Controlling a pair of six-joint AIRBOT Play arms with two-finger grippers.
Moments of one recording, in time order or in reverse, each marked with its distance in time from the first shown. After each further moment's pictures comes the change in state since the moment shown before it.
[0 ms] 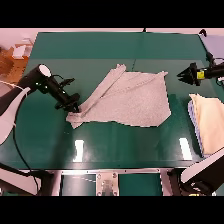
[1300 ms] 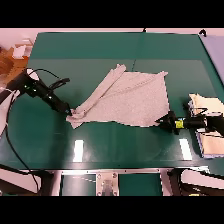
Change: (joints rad) left arm 0.116 0.013 -0.071 0.083 0.059 0.769; right arm 0.023 0.611 -1.296 0.072 -0.316 -0.245
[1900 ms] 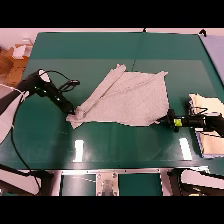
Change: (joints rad) left arm -0.101 0.000 -0.001 0.023 0.084 0.096; right arm 0.013 -0.002 -0.006 0.077 -0.099 -0.024
